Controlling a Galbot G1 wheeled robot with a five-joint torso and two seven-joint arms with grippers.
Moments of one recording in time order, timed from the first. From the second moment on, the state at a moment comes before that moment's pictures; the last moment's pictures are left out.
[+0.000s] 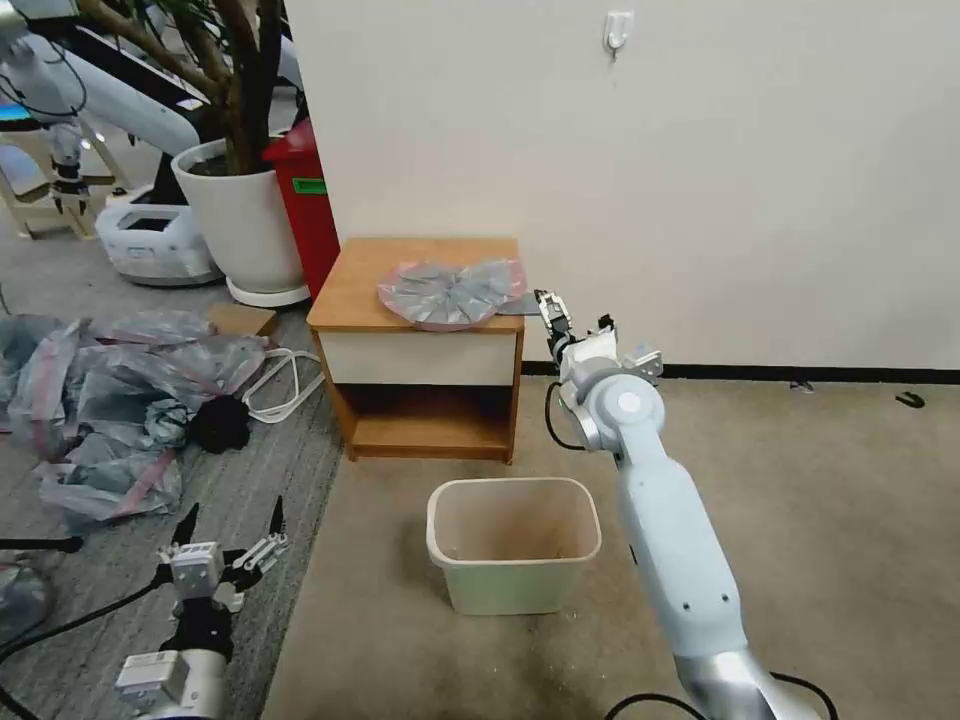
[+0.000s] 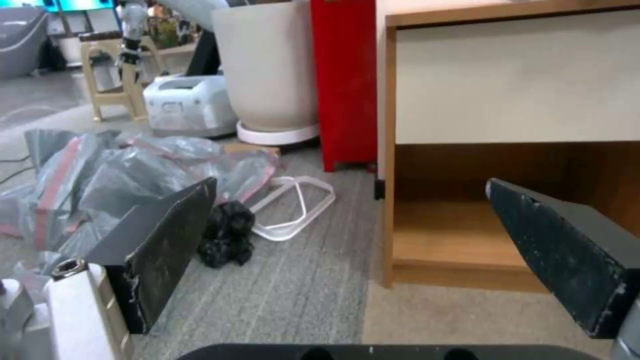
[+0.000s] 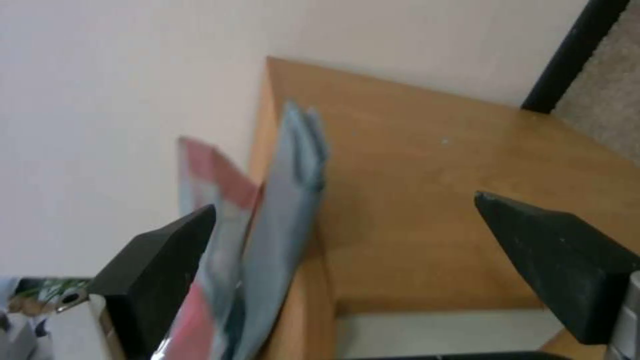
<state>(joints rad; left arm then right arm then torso) 1.85 -1.41 -0.76 -2.13 -0.20 -0.14 -0.06 -0.68 1.56 0.33 1.47 1.43 -0.13 0.53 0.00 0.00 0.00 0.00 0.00</state>
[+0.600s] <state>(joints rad) 1.85 -1.41 -0.77 -2.12 -0.20 -0.14 -0.06 -0.62 1.61 0.36 1.38 1.42 -0.13 0.51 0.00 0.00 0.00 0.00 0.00</state>
